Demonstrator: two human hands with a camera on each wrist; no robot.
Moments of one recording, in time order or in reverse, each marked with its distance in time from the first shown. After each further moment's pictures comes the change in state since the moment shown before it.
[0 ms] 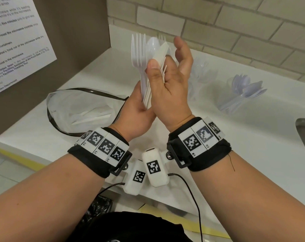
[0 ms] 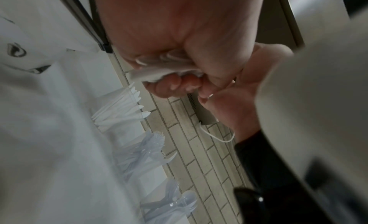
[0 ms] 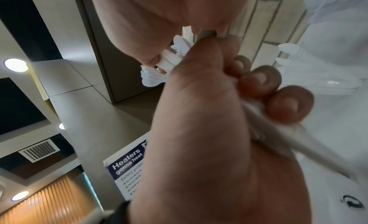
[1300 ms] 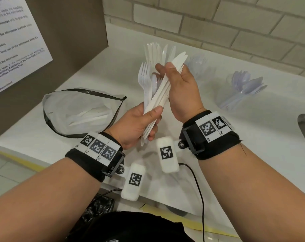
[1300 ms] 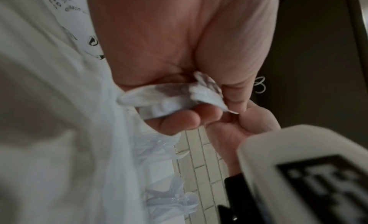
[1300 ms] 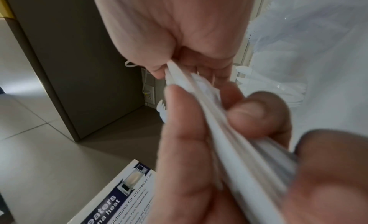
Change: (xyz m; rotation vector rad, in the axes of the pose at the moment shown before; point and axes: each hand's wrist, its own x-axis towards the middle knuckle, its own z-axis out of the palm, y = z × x) left_hand -0.017 -0.009 0.002 -0.487 -0.235 -0.565; right_hand 0.018 0.026 -0.025 0.503 -0.144 0.527
